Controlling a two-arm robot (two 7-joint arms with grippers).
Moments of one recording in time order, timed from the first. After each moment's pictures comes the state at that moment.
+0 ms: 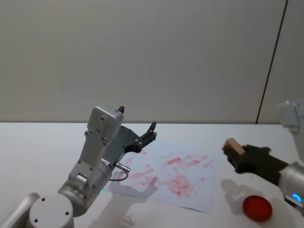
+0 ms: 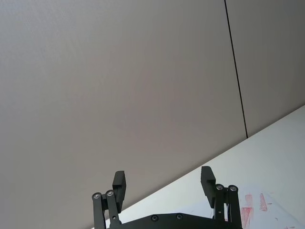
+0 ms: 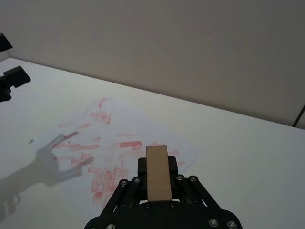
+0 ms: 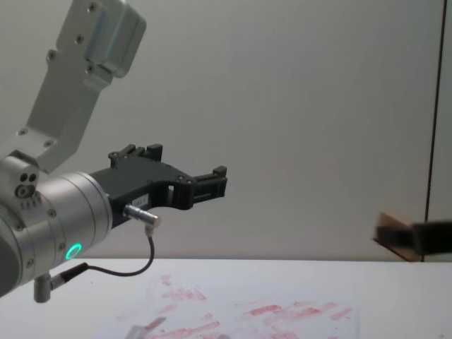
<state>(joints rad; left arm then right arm) -0.24 0.38 0.45 -1.63 -0.20 0.01 -0.01 0.13 0.32 -0.19 -1.73 0.35 0.51 0.30</state>
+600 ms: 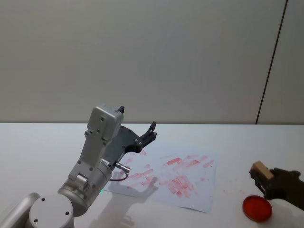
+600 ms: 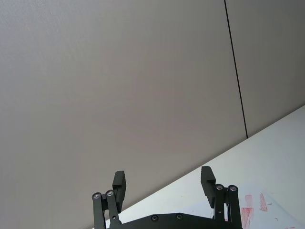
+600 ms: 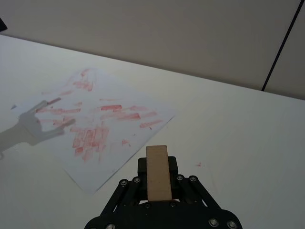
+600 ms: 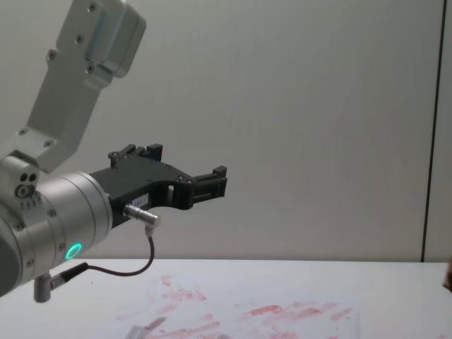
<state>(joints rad) -0.24 0.38 0.45 -1.63 -0.20 0.01 -0.01 -0.06 0.46 -0.12 -1.84 0.42 0.48 0.27</state>
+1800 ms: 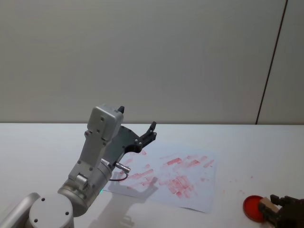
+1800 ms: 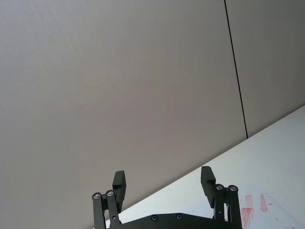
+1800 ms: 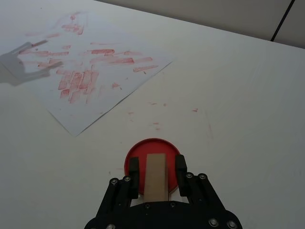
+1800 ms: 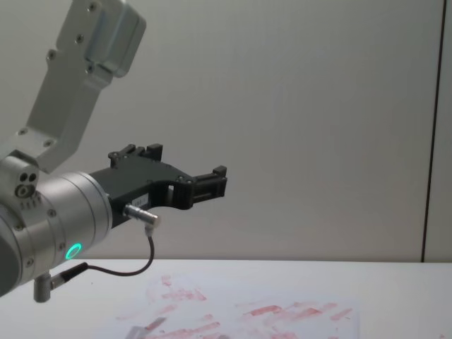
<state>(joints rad) -0.24 0.38 0.45 -1.63 -0.20 0.01 -0.01 -0.15 0.54 -0.11 -1.80 0.38 0.47 0.33</state>
